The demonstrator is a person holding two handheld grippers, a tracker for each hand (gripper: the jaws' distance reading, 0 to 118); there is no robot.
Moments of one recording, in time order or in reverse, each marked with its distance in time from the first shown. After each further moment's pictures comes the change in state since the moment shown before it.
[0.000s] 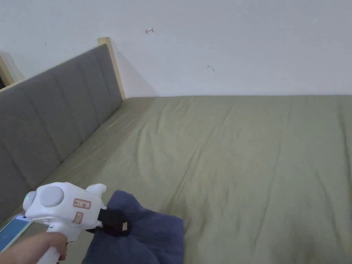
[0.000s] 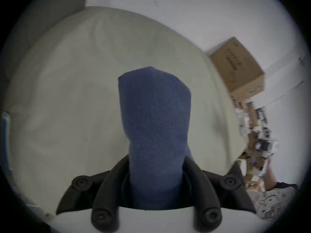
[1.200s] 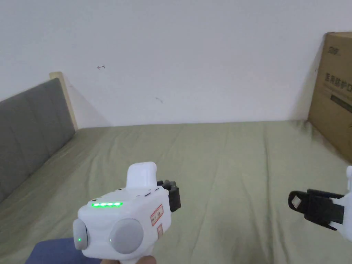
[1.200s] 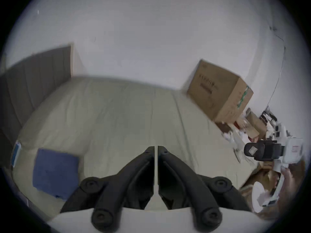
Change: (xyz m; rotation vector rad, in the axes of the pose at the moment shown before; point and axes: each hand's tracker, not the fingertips) left arm 0.405 -0.118 0.076 0.777 -0.012 -0.233; right arm -0.097 0.014 0.102 0.551 -0.404 0.320
